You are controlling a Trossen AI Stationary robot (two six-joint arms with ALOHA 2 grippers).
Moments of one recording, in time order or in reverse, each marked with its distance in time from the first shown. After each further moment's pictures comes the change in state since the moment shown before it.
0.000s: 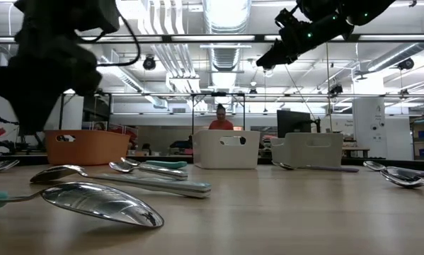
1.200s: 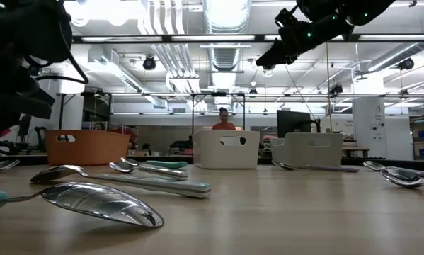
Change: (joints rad) left arm -0.195 0.018 -0.168 -0.067 -0.088 -0.402; right arm 0.000 0.000 0.000 0.006 0.000 0.020
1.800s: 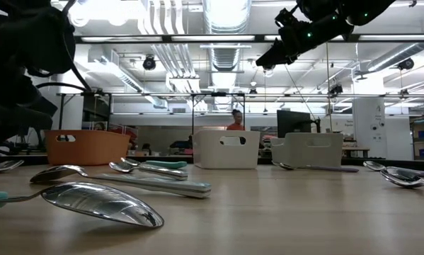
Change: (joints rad) left arm -0.002 0.108 -0.013 0.069 -0.009 0.022; right arm 0.000 0.000 0.000 0.000 0.000 0.000
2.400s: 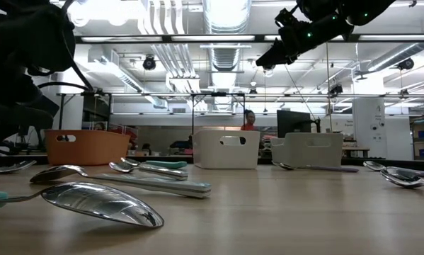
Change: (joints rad) left arm -0.002 -0.006 0.002 0.019 -0.021 0.021; right arm 0.000 0.000 0.000 0.000 0.000 0.000
